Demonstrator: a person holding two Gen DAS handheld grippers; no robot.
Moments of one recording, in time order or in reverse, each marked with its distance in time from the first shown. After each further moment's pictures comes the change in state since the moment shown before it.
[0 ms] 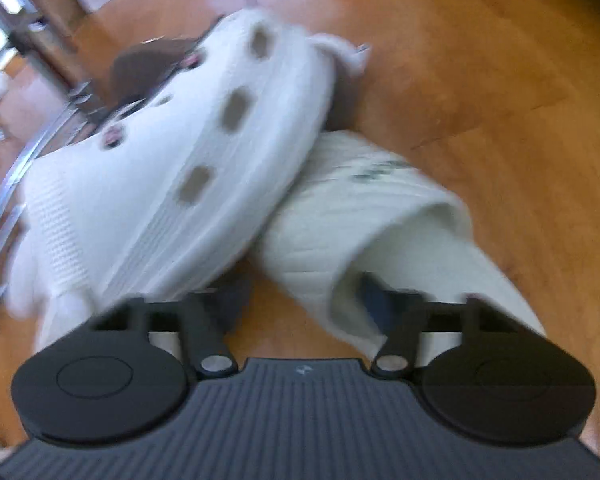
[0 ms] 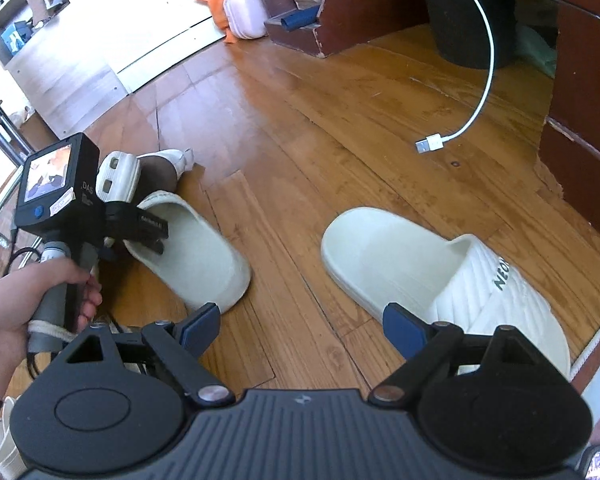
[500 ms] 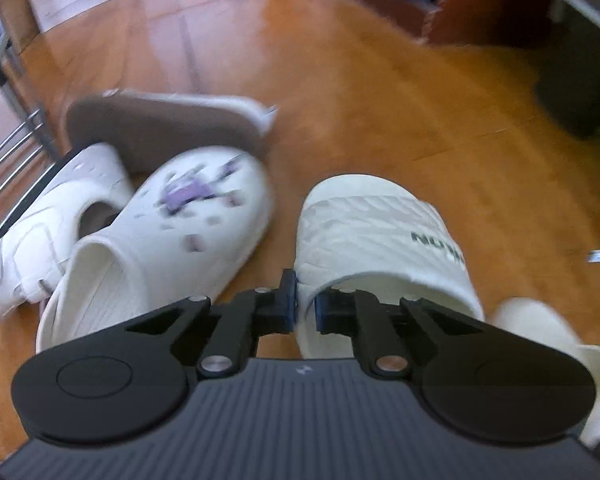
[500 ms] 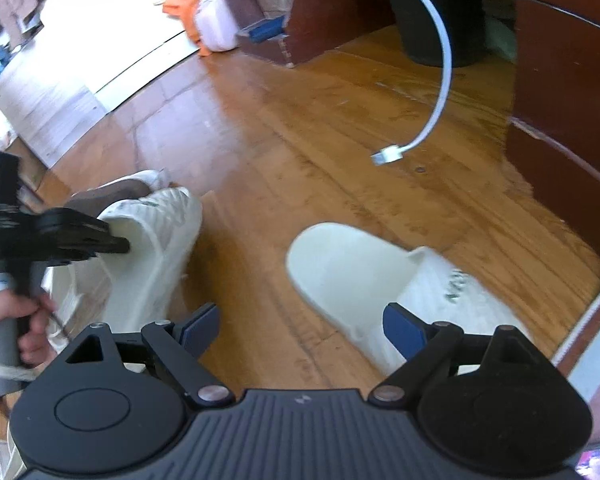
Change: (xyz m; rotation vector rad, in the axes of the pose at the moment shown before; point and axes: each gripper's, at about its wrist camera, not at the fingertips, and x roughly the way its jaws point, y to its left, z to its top) left arm -0.079 -0.011 -0.009 -0.025 -0.107 -0.327; right arm -0.020 -0.038 0.010 0.107 -0.020 -0.050
